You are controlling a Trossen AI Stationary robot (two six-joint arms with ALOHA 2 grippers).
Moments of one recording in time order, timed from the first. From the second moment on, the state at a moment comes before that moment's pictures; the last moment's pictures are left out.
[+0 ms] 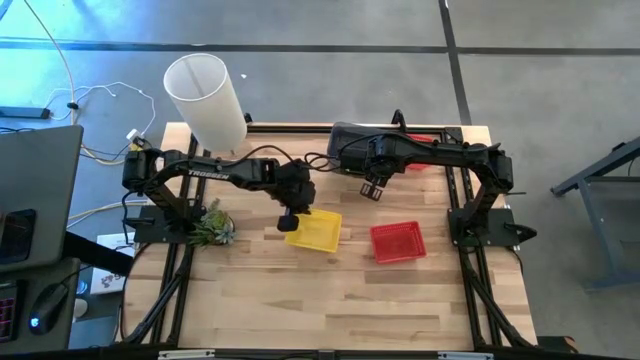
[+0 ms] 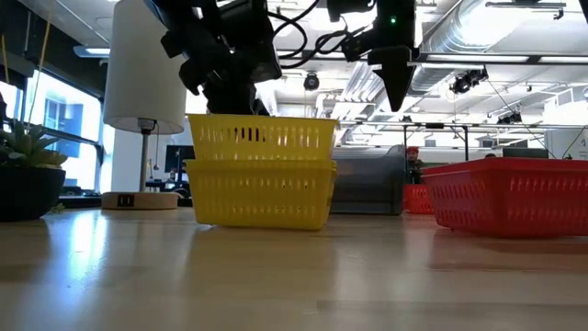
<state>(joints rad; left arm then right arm) 0.29 1.63 1.05 -0.41 0.26 0.22 -0.16 1.78 1.69 -1.49 0.41 0.29</state>
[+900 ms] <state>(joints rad) 0.29 1.69 1.05 -0.39 0.14 0.21 -0.16 1.78 1.69 -1.54 0.40 0.29</state>
